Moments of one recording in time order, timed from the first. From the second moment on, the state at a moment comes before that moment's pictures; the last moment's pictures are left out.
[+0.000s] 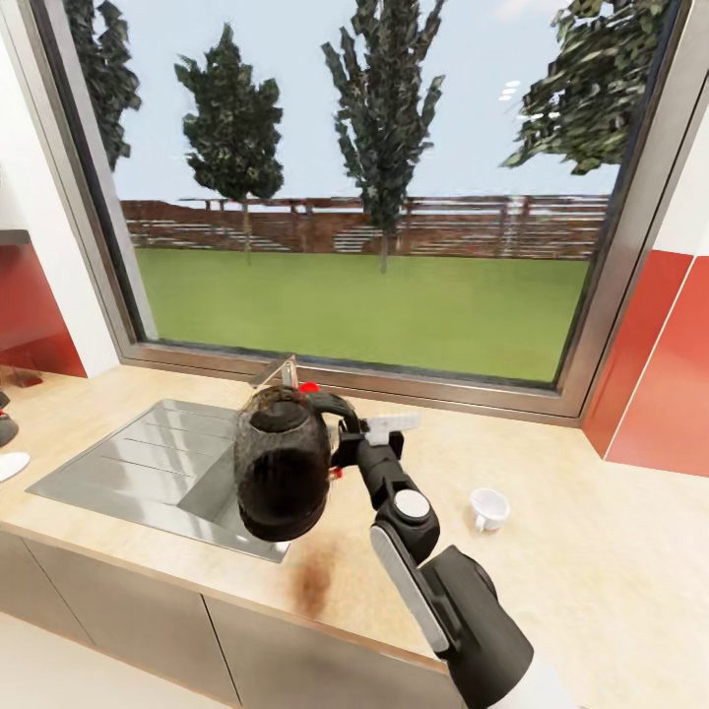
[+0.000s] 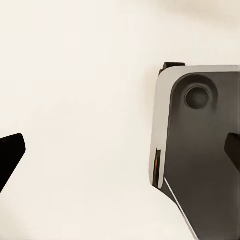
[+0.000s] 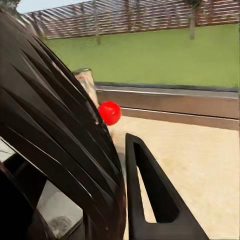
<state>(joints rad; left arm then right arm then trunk) -0.05 0.20 0.07 0.01 0.00 -0.22 -0.11 -0.54 0.17 0.55 -1.48 -0.25 0.39 -0.43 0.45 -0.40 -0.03</state>
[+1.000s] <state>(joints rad) -0.05 0.20 0.07 0.01 0.01 -0.22 -0.12 -0.54 0.17 0.58 -1.48 -0.43 0.40 -0.43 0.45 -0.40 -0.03</state>
